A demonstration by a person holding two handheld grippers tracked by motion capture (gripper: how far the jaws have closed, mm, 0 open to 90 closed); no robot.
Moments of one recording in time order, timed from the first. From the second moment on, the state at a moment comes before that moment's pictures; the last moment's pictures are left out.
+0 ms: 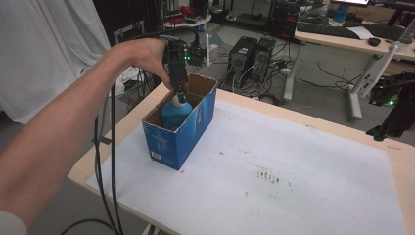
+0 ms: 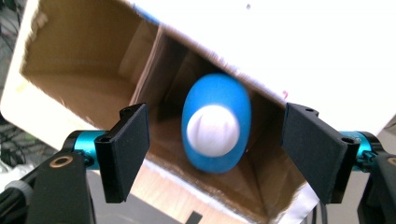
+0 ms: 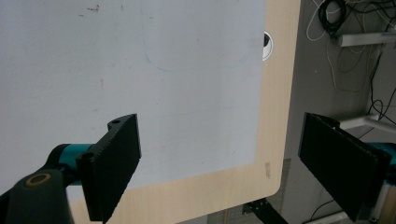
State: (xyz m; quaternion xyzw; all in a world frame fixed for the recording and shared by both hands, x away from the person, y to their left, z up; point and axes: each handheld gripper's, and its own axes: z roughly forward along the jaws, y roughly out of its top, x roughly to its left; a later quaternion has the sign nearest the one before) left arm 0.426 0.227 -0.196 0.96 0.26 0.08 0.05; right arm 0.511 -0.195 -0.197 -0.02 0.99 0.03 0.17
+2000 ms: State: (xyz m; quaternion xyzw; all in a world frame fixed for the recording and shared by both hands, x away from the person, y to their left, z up) left arm 0.384 0.024 -0.295 1.00 0.02 0.01 0.02; right arm 0.488 -0.189 -0.184 -0.01 0.98 0.03 0.18
